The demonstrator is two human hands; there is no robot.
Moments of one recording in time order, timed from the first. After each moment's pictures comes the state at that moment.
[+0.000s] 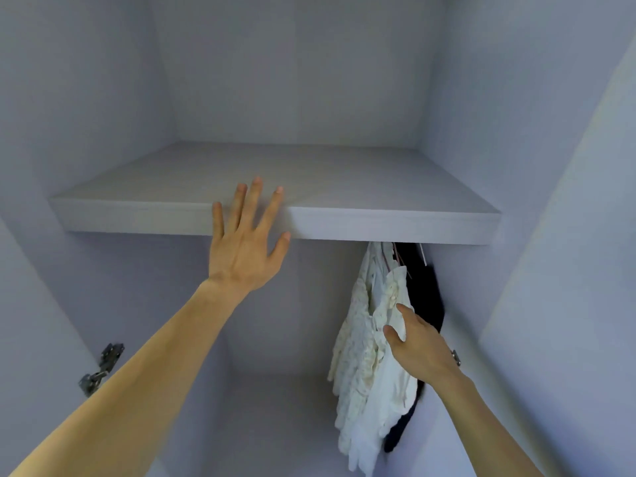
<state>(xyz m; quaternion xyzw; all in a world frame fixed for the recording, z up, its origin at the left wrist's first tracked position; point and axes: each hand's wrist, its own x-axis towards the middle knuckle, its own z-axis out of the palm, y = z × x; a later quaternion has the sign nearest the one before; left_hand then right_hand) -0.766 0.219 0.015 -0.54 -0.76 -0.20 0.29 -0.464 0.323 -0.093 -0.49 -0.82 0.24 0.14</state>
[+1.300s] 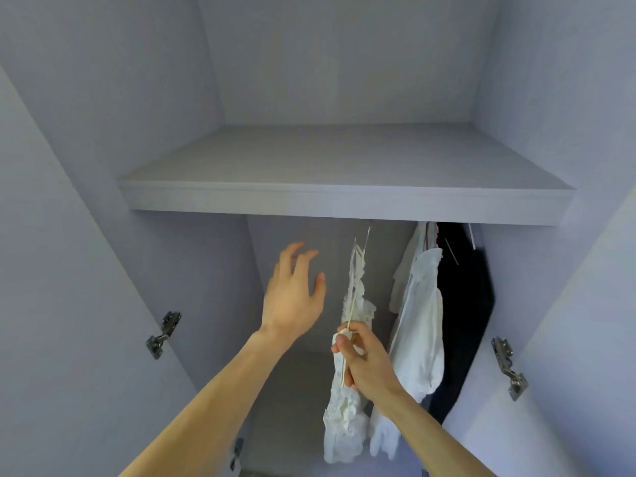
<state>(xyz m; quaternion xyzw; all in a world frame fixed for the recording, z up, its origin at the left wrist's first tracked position) -0.724 0.179 -0.064 -0.49 -0.78 -0.38 0.08 -0.562 0.222 -0.130 -0.33 -0.69 0.60 0.25</state>
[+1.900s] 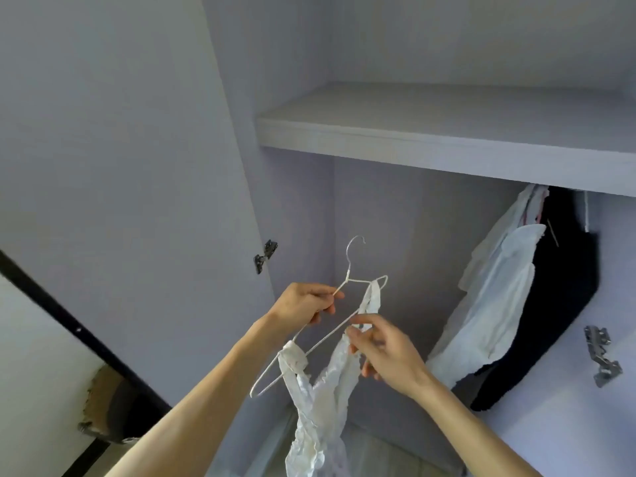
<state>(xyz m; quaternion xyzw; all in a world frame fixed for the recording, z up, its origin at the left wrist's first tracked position) -0.717 -0.019 -0.082 -0.25 -0.76 -0.50 -0.33 -0.557 0.105 -0.134 -0.18 -0.79 0.58 0.10</state>
